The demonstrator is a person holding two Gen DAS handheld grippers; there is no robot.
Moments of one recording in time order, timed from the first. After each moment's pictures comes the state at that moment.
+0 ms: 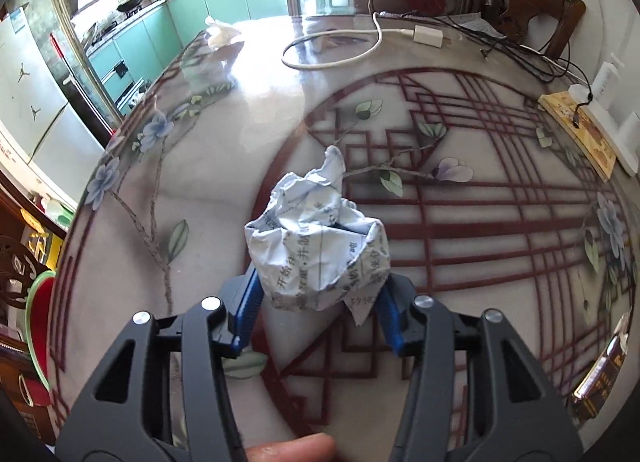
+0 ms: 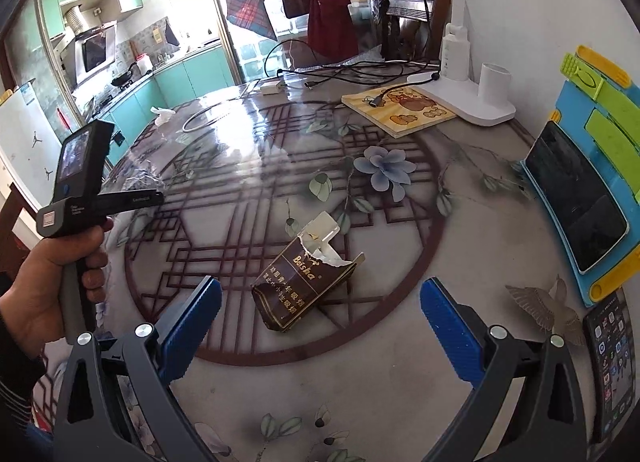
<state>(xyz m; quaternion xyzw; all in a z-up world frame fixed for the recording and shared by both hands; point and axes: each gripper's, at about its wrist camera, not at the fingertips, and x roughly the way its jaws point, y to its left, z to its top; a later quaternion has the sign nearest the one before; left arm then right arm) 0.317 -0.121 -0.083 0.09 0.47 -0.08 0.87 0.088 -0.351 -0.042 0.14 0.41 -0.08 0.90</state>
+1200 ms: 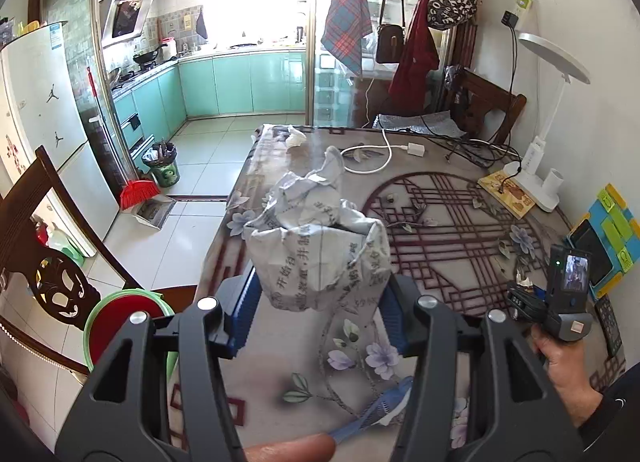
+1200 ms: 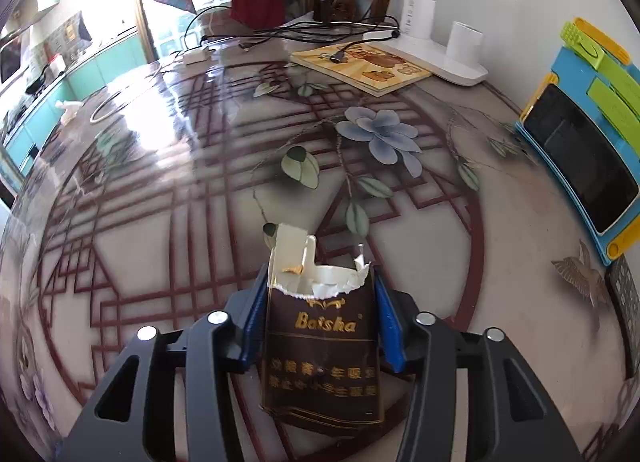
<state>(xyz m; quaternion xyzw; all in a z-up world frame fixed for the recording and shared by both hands) 0.180 0.049 0.086 0.04 0.35 -0.12 0.93 0.165 -0.309 -0.094 0.12 0.46 -0.23 0.85</state>
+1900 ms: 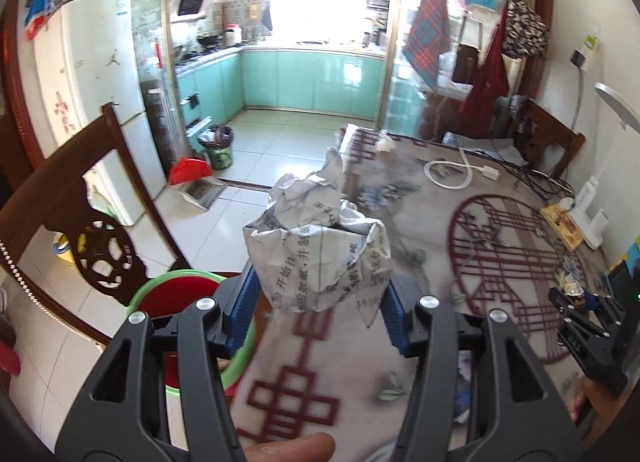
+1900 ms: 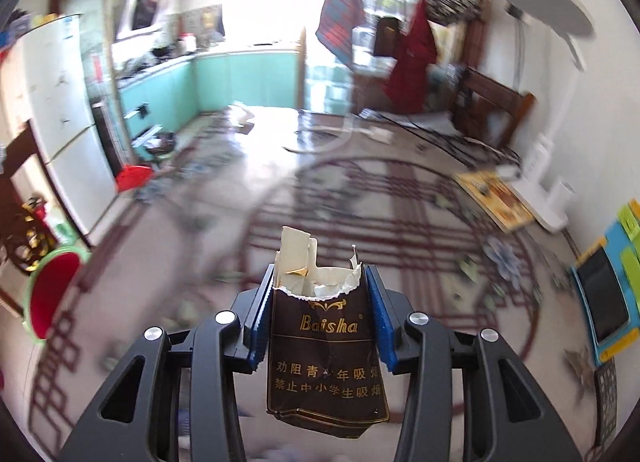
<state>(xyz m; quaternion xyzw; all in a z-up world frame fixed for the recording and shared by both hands) 0.190 0.168 0.081 -0.01 0.34 -0.02 0.94 0.158 -0.115 0.018 -0.01 0.36 -0.03 0.93</state>
